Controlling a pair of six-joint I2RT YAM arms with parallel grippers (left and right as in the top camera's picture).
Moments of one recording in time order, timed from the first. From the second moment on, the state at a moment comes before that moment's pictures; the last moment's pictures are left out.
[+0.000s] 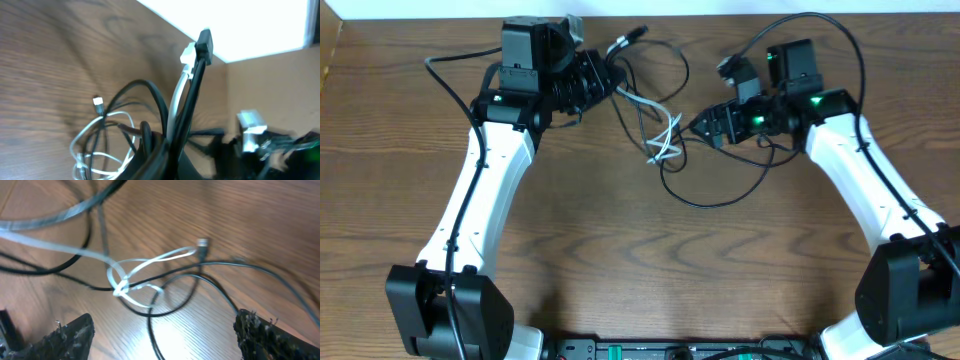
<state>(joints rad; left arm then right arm) -0.14 1.64 1.43 -0.46 0.62 -0.72 0.25 1.75 1.39 -0.62 -0.58 -0.03</state>
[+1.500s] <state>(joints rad) -0.19 1.64 1.43 -0.83 0.39 -0.53 0.19 1.83 1.39 -0.53 -0.17 0.30</state>
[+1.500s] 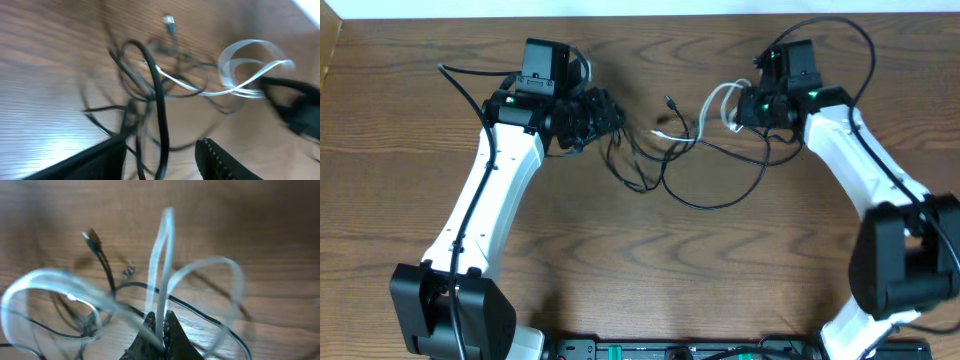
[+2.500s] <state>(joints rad) -0.19 1.64 1.43 -0.81 0.30 -0.52 -0.01 1.34 1.39 -0.45 -0.02 0.31</state>
